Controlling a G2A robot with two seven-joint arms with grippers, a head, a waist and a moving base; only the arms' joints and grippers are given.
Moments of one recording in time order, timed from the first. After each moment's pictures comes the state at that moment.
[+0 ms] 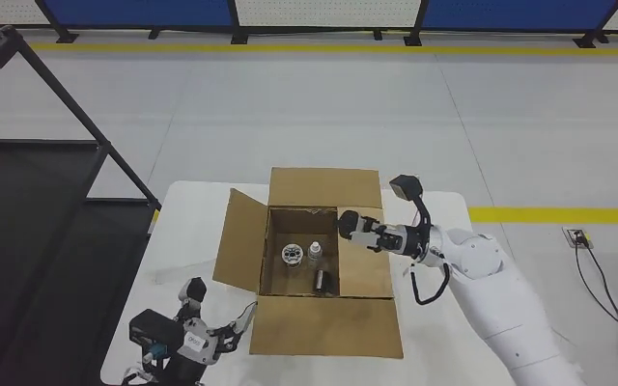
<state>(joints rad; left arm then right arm) 1.75 -1.22 -1.49 -2.20 1.26 -0.15 0.09 -0.62 -1.20 1.11 -1.16 0.36 -0.77 1.05</state>
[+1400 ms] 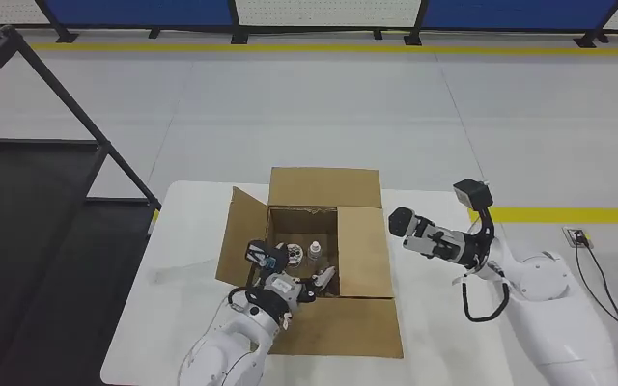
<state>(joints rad) 1.20 -1.30 -1.12 -1.86 1.04 -0.01 -0.33 -0.79 -1.05 1.32 -1.37 0.33 -0.79 1.03</state>
